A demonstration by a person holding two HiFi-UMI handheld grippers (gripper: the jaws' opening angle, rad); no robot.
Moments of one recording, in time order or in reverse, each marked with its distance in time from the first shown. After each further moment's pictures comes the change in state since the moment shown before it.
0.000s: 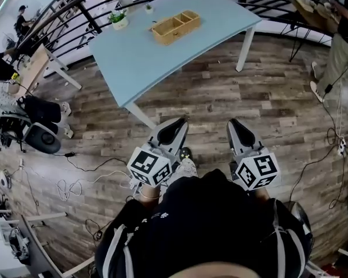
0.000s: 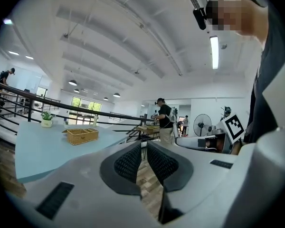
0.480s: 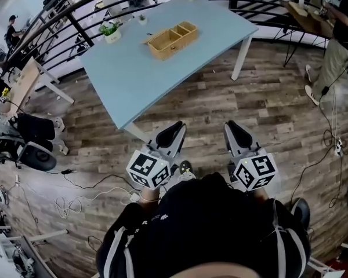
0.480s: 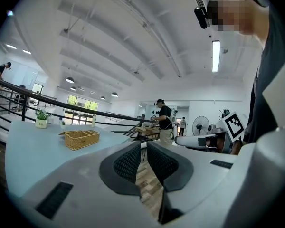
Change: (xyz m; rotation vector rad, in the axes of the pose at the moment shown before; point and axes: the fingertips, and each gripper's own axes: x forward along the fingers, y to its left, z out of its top) left arm 0.038 0.084 0.014 -0.021 -0.002 -0.058; right arm 0.086 -0.007 0.017 -0.004 0.005 -0.047
